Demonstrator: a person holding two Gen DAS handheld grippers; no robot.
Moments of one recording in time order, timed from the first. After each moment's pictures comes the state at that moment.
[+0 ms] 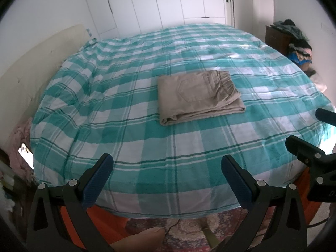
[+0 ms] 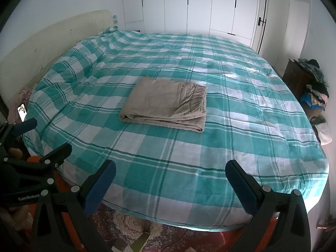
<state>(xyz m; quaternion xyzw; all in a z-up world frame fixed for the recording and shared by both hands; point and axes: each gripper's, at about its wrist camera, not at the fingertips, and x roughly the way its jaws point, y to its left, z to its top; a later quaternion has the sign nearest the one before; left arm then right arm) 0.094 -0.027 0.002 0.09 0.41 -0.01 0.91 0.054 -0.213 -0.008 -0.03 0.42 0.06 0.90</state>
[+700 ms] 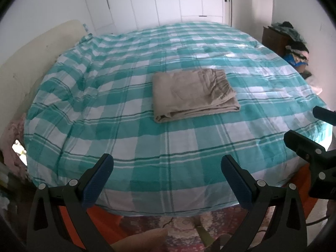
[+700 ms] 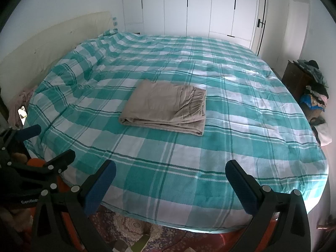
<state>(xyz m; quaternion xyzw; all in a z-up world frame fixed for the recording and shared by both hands) 0.094 -0.022 -0.002 0.08 0.43 -0.03 0.90 0.057 -0.213 -0.002 -0.03 0.42 0.06 0.91</state>
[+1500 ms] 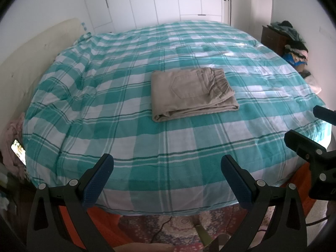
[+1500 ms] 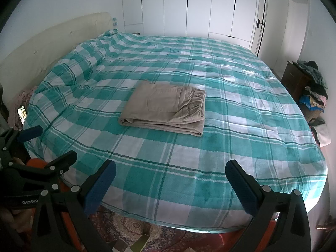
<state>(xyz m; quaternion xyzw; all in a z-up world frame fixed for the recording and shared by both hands) 0.096 -0.026 -0.002 0.07 0.43 -0.03 0.90 0.056 -0.211 0.002 -0.03 0.42 0.06 0.91</state>
